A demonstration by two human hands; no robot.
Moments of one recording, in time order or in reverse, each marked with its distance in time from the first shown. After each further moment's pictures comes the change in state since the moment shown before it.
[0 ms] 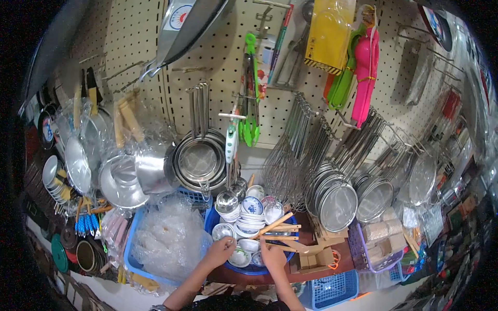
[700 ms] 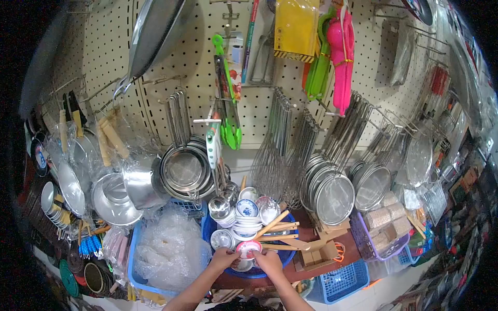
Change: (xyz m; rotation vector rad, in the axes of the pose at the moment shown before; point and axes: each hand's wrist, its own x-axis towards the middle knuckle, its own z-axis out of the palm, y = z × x) left_hand 0.013 -0.016 0.015 -0.445 -0.248 -0.401; right_hand -0.019 -0.006 0.007 0.376 -0.179 0.034
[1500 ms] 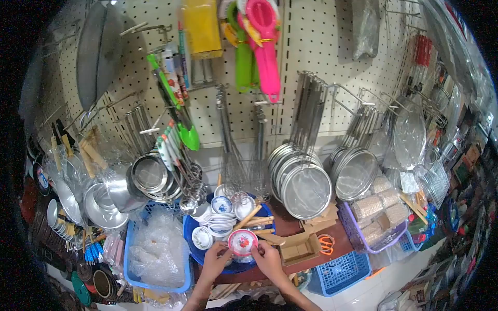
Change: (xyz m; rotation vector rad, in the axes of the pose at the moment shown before) left_hand -0.052 0.047 0.081 0.129 0.159 0.434; right_hand -0.027 0.022 -0.073 0.169 0.185 -0.483
